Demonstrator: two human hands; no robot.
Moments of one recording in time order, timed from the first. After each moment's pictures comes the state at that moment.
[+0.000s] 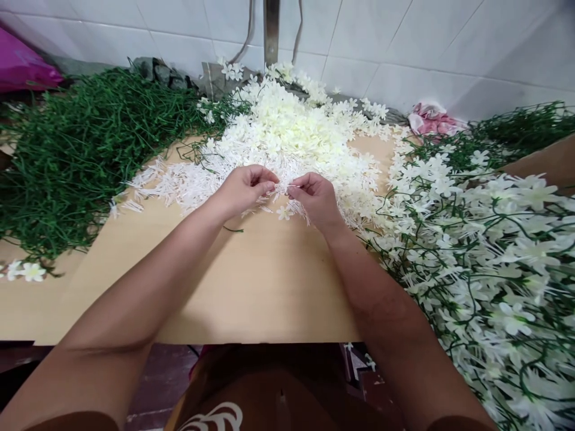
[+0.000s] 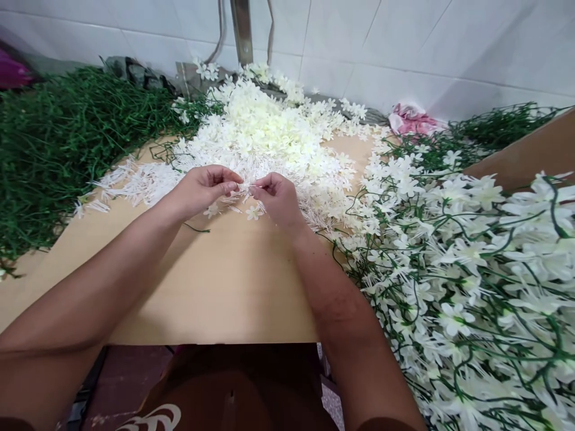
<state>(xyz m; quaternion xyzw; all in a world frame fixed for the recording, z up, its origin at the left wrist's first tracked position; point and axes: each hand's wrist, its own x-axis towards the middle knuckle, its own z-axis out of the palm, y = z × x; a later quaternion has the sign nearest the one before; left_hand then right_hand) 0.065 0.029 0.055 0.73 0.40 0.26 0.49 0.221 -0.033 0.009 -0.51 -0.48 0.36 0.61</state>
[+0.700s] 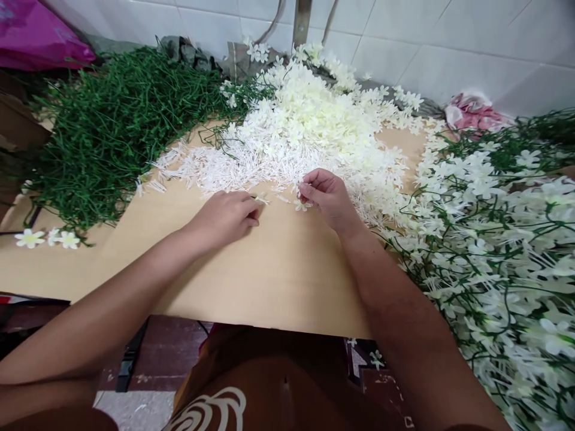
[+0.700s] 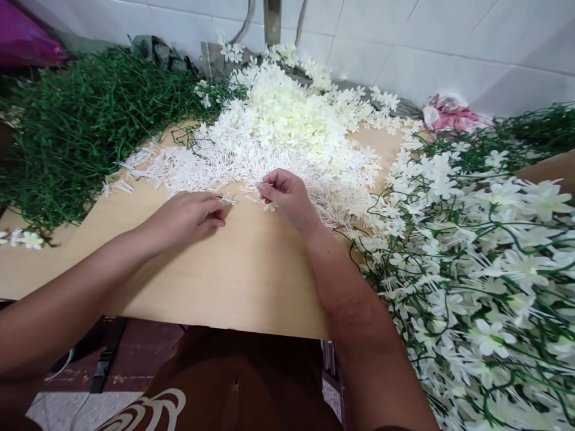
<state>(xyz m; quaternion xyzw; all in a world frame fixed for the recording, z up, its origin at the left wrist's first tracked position) -0.011 -0.009 0.050 0.94 0.34 -0.03 0.07 0.212 -0.041 0.012 -0.44 -0.49 0.49 0.57</state>
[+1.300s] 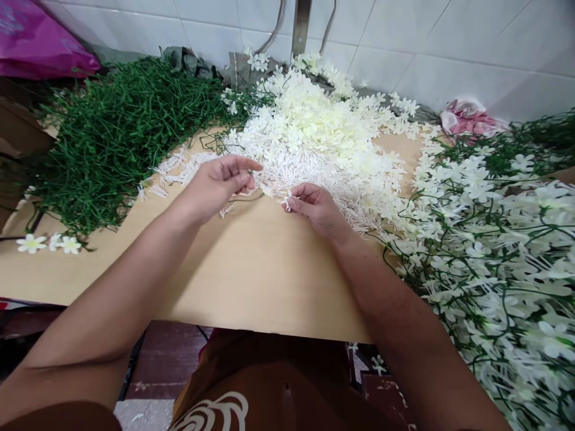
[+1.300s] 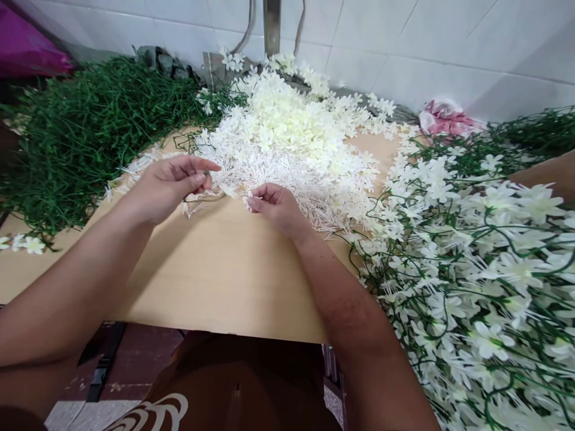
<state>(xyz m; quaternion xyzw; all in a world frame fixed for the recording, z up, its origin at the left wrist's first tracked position) 0.000 0.021 0.067 0.67 0.40 0.34 0.53 0.196 -0.046 0.009 -0.42 -0.44 0.57 0.55</state>
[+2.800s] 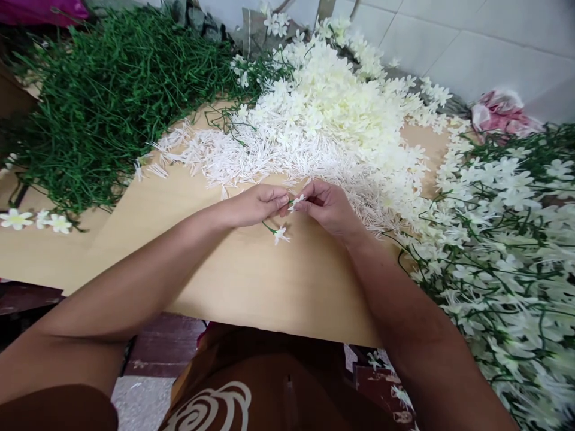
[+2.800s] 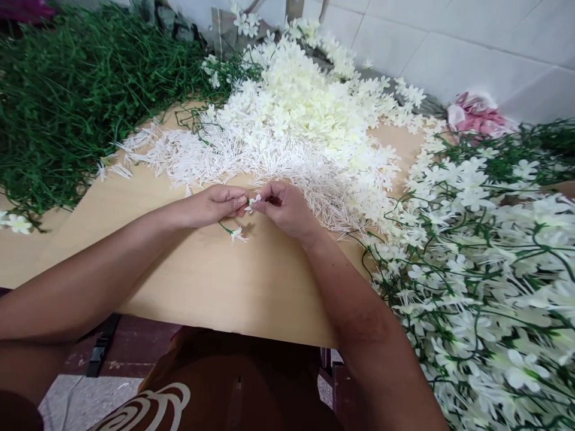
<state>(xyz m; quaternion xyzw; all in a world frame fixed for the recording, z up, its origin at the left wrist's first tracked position) 0.013 0.010 0.022 0.73 0.27 0.14 0.61 0.191 -0.047 0.009 -0.50 -0.54 0.50 0.46</state>
